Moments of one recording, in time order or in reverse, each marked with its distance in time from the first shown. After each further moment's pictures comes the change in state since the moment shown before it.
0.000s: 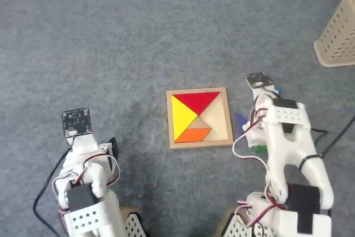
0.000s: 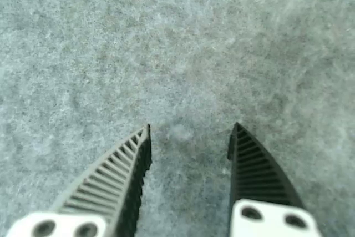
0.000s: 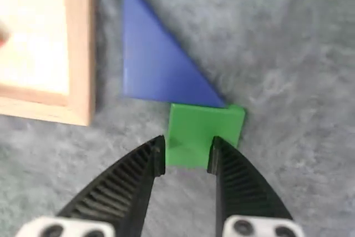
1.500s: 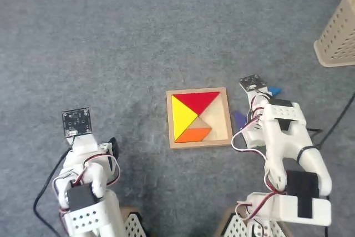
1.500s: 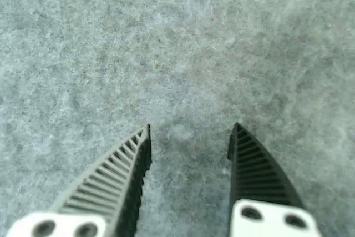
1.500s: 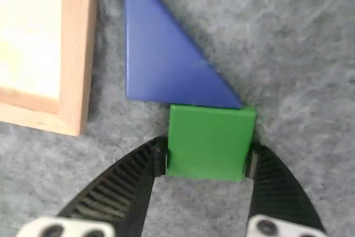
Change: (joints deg) left arm 0.0 0.0 0.0 0.0 0.0; right arm 0.1 7.1 -0.7 -4.3 4.3
